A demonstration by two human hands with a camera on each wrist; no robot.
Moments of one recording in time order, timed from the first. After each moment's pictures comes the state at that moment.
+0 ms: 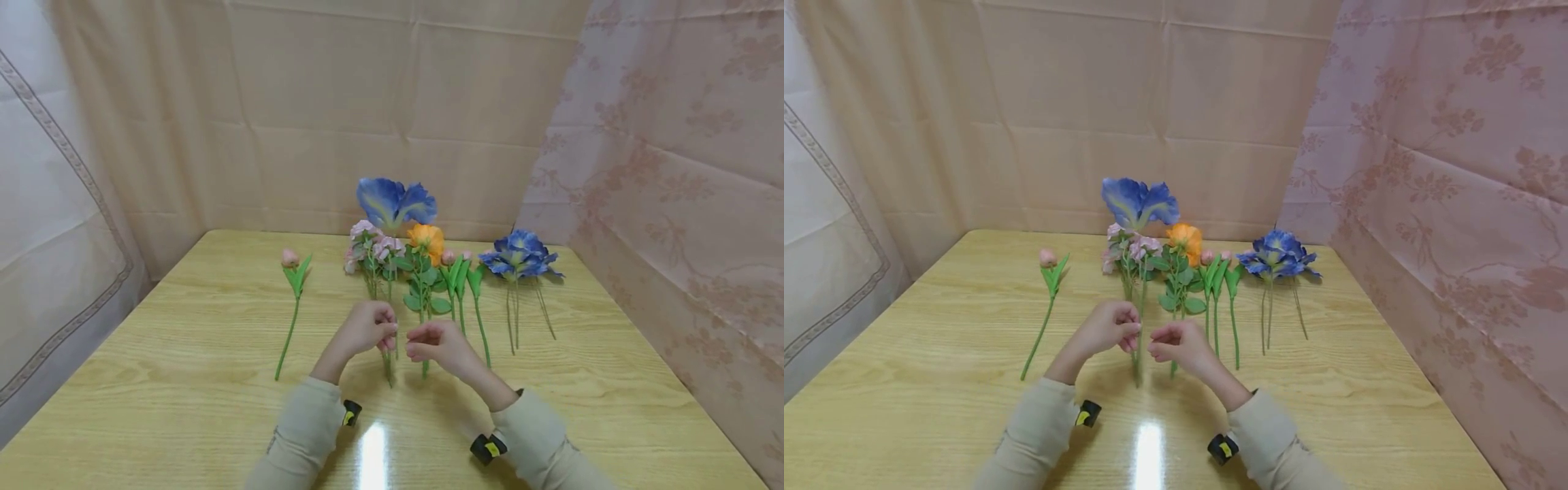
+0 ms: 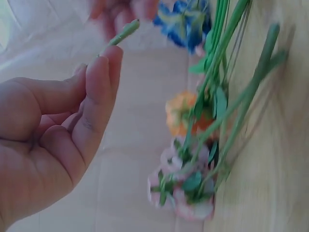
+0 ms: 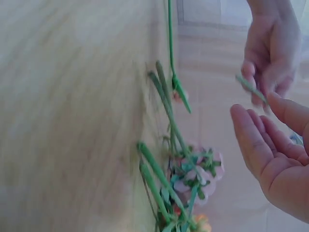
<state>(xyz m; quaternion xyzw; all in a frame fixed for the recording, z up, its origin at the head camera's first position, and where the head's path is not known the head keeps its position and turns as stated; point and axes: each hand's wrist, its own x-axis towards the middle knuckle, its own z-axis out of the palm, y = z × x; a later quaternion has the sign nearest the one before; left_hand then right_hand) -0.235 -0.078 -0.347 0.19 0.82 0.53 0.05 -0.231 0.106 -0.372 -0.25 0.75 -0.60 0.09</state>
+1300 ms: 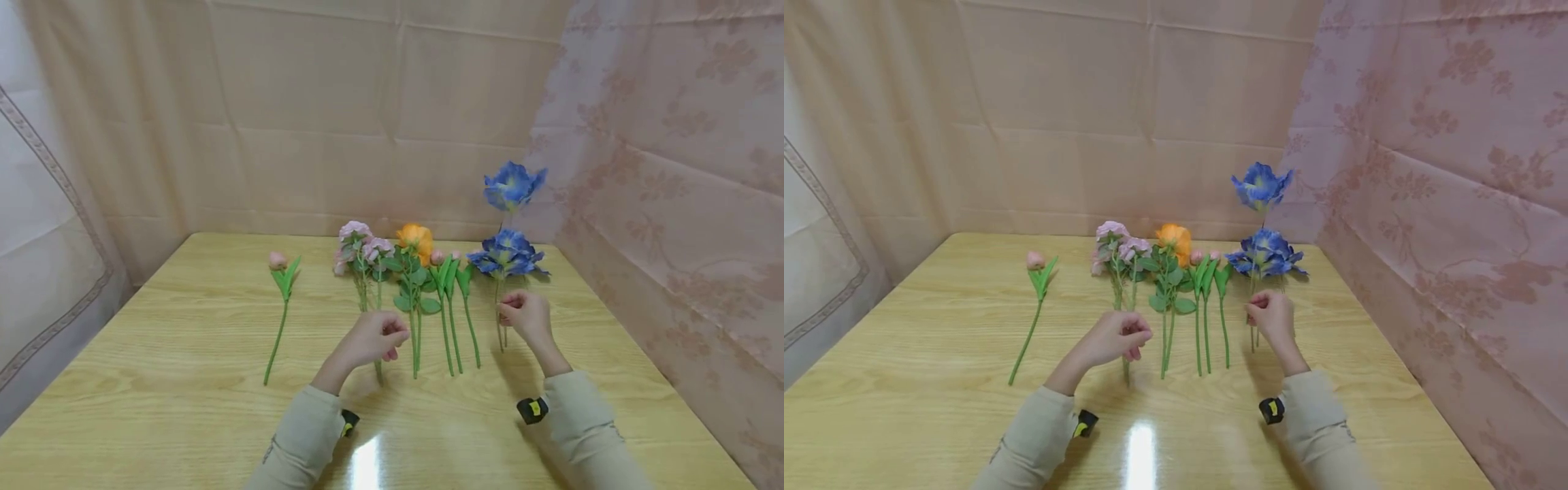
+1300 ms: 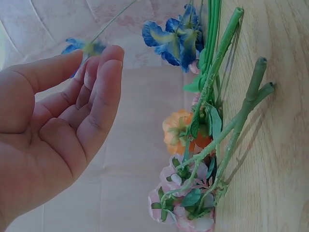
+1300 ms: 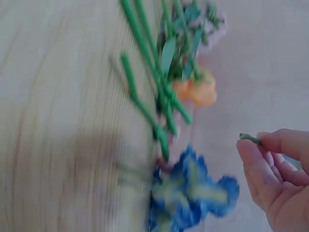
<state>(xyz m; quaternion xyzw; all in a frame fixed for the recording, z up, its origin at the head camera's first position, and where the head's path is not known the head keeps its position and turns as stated) -0.224 -0.061 -0.349 0.24 0.83 0.50 0.06 -0.270 0.221 -0.354 0.00 0.87 -0.48 -0.13</state>
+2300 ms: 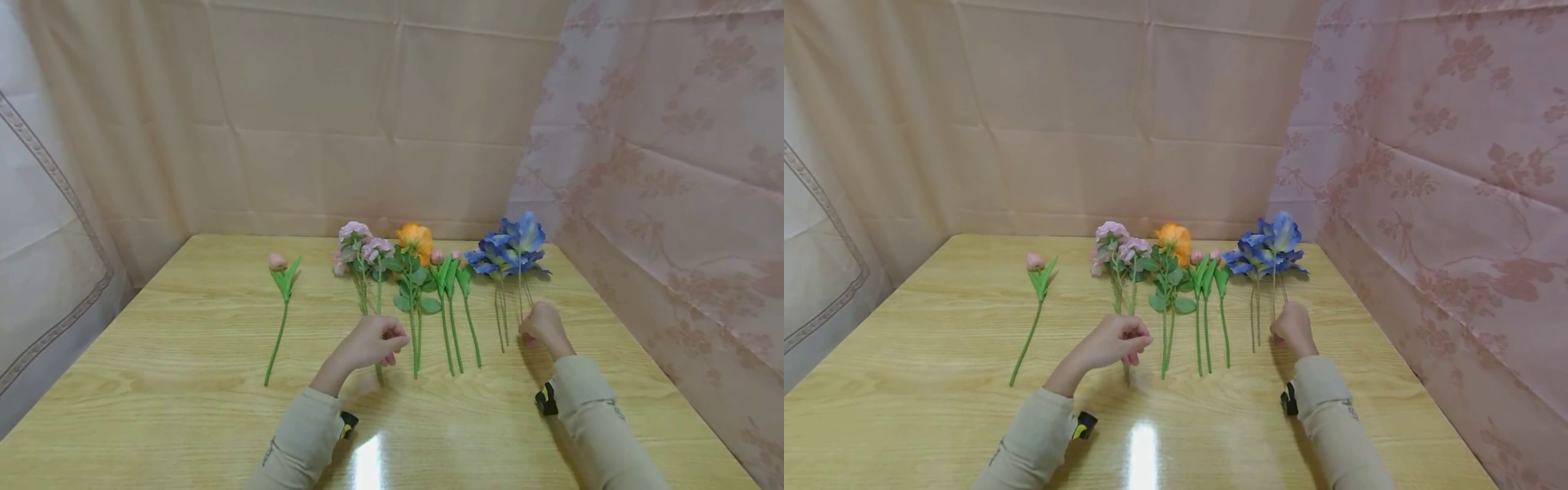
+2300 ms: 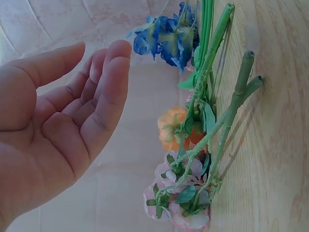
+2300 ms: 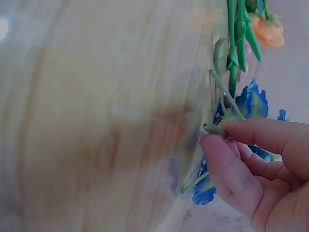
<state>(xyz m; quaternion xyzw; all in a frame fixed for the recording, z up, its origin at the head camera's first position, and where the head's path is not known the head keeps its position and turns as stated) -0.225 -0.062 -0.352 0.25 0.83 0.49 0.08 -0.293 0.270 -0.383 0.04 0.95 -0.32 -0.02</state>
